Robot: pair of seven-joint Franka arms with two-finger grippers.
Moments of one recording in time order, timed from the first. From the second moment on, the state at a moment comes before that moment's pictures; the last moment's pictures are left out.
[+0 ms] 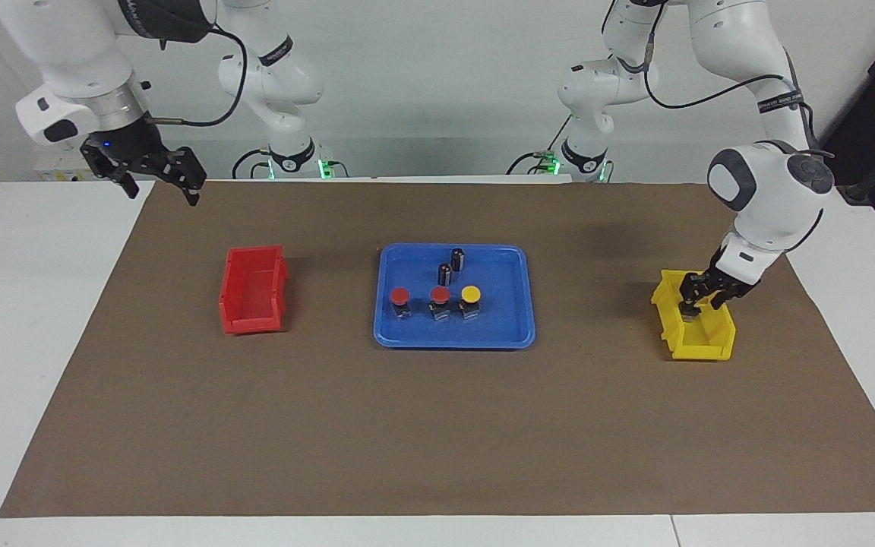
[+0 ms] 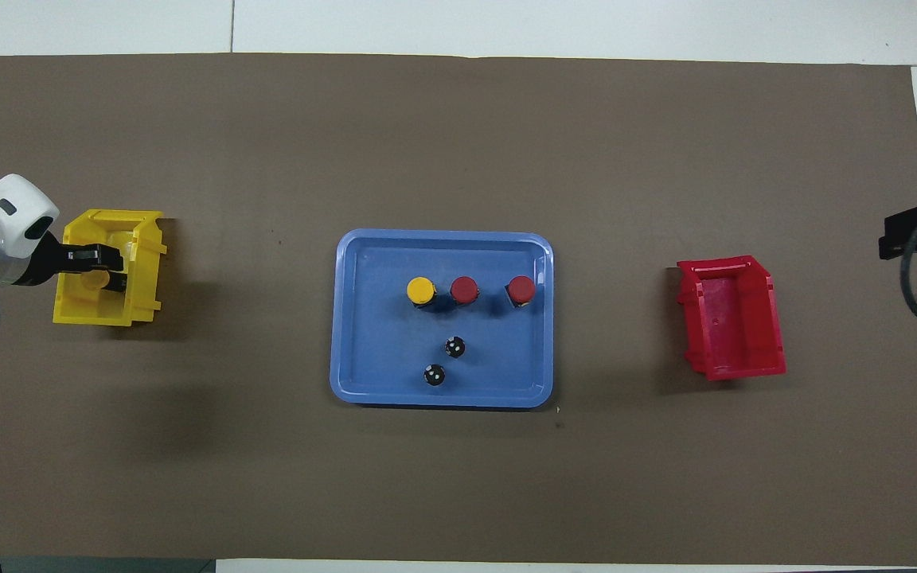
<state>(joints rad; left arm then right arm) 0.08 0.11 0.01 -2.14 -0.06 2.31 0.15 -0.20 -0.02 0.11 -1.57 -0.07 1.49 0.02</state>
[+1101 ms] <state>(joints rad) -0.12 0.13 -0.02 -1.79 -0.02 1.97 -0.09 -0.12 -0.03 0.00 -1.63 -0.07 1.55 -0.01</state>
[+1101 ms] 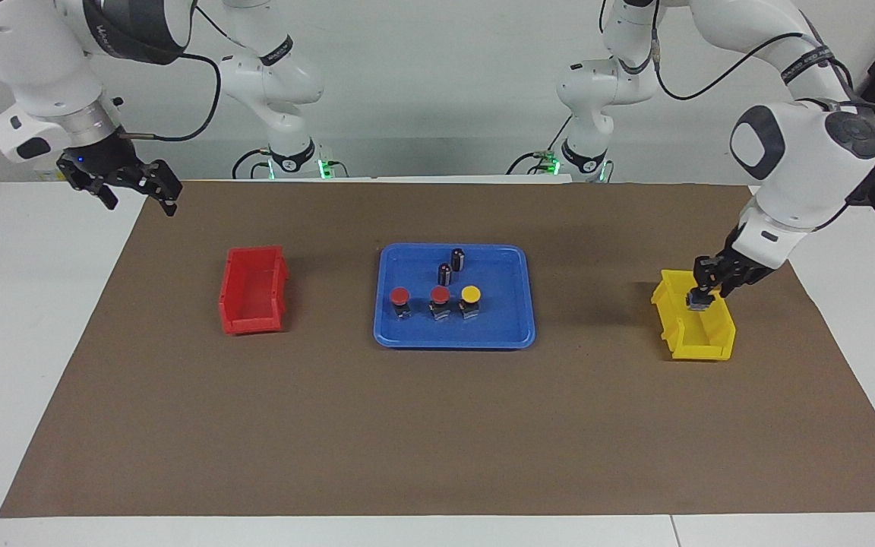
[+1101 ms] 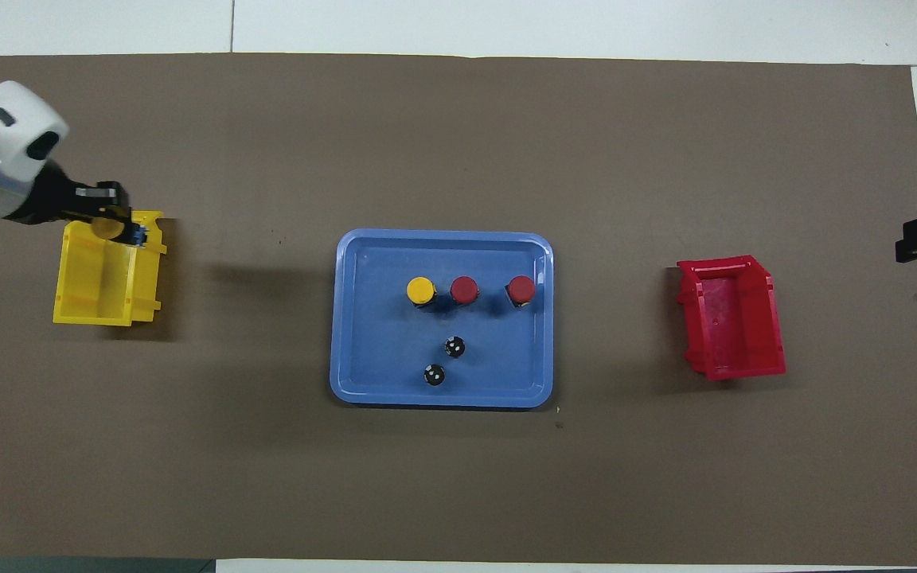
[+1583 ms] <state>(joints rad) -0.47 0.20 -0.03 -1.87 -0.06 2.14 -0.48 -0.12 -0.03 0.00 -1.63 -0.07 1.55 -0.01</state>
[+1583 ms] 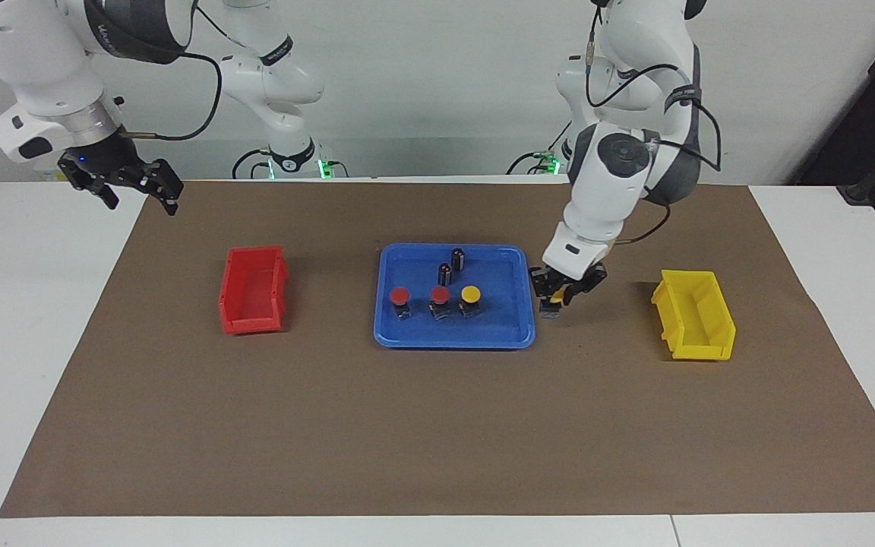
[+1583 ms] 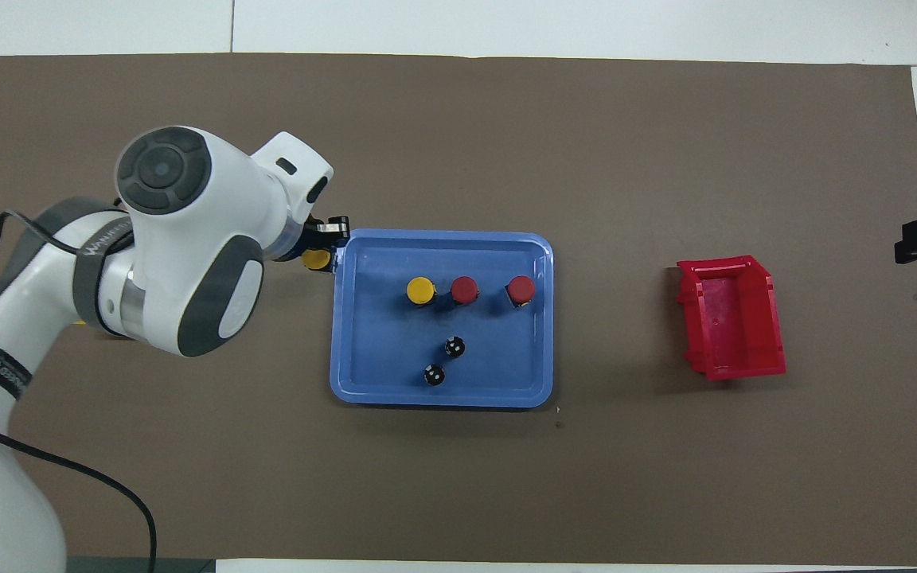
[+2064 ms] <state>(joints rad) -0.55 0.22 -0.03 -1.96 -0.07 2.25 -0.56 -0.12 -0.03 0.00 -1.63 -0.07 1.55 -0.01</state>
